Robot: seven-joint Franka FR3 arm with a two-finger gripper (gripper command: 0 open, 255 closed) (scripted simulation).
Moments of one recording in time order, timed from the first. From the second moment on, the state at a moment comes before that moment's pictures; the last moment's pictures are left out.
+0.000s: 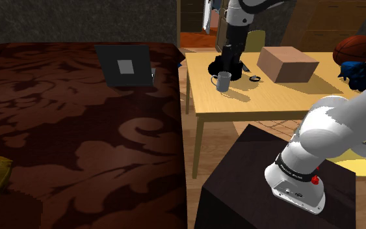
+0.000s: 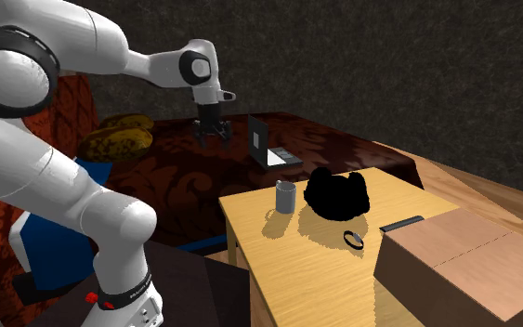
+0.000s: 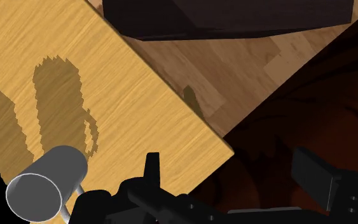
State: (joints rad) arm -0.06 -0.59 -0.08 -2.35 -0.10 1.76 -0.09
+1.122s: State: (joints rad) arm -0.13 -0.03 -0.31 -2.12 -0.05 2.04 -0.42
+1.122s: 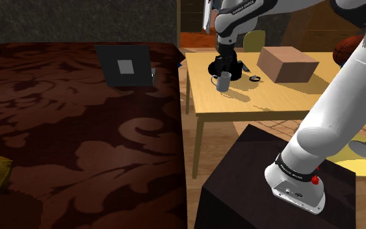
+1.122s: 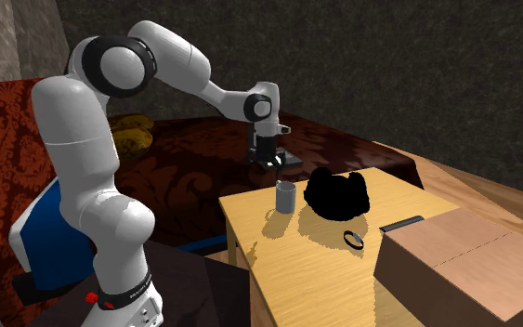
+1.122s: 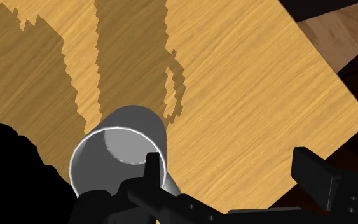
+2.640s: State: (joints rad) arm -0.17 0.18 -0.33 -2.06 0.03 2.16 -0.53
